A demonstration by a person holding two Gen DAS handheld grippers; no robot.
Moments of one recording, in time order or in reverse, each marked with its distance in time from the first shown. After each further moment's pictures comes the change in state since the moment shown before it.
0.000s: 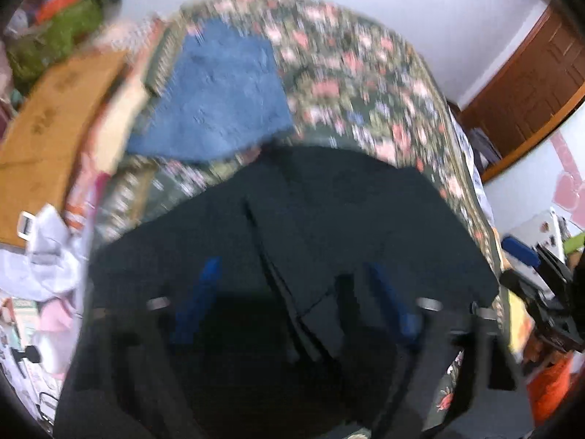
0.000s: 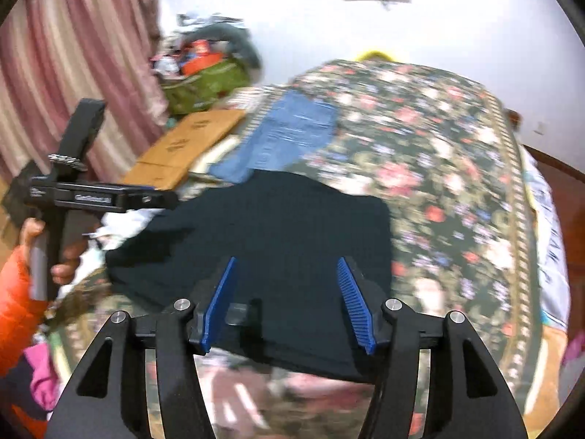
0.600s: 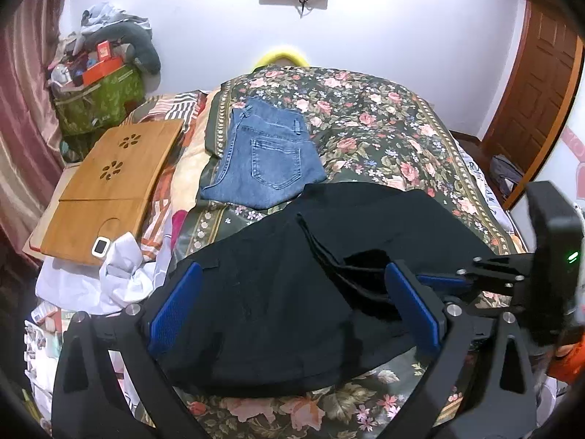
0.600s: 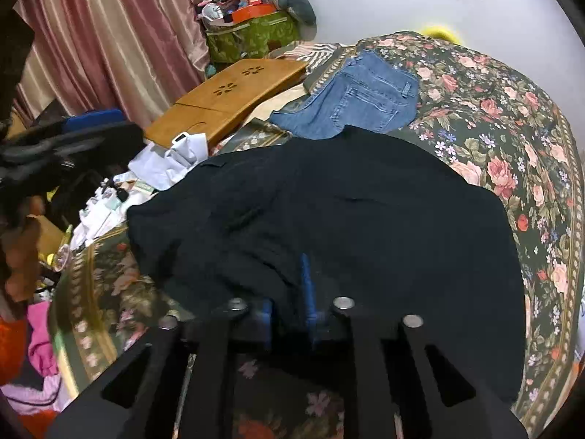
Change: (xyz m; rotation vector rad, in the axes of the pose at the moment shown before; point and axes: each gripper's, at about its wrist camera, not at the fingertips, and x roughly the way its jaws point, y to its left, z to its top) left arm -0.104 -0.011 -0.071 0.074 -0.344 0.212; right arm 0.059 0.092 0.000 -0.161 0.165 0.141
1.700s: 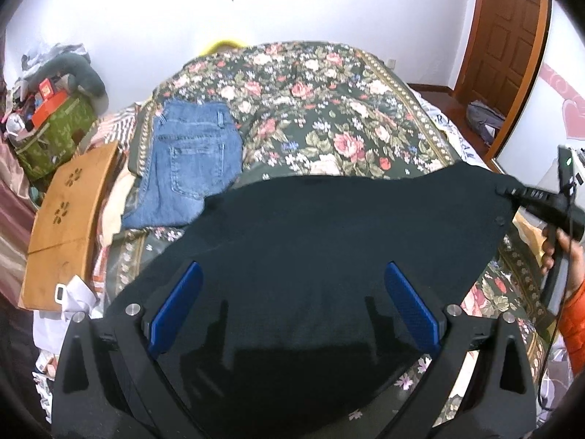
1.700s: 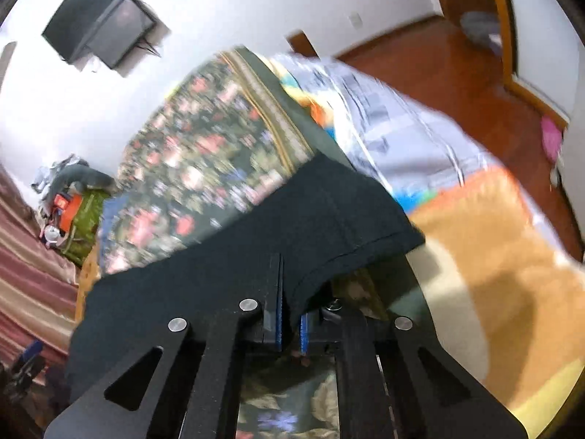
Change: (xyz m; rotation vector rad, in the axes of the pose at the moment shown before) left arm 0.064 -0.116 0.021 0.212 0.077 -0.049; right arm -0.128 -0.282 -0.146 0.894 -0.361 -0.307
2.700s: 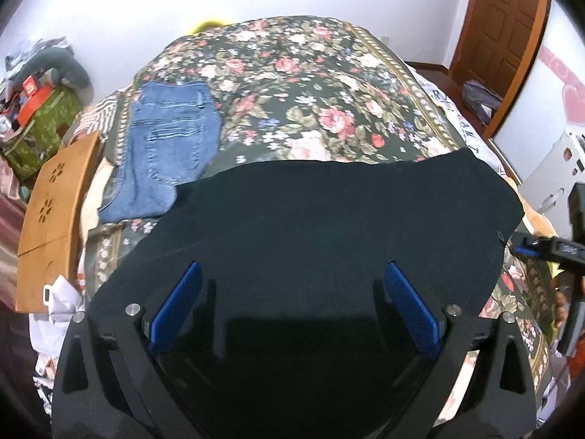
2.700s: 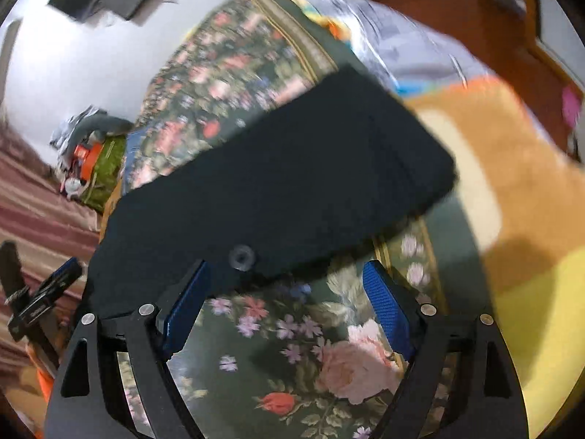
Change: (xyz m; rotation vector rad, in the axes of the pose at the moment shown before) left arm 0.040 -0.015 0.005 0.020 0.106 -0.020; right arm 0.002 -0.012 -0.063 0.020 0.279 0.063
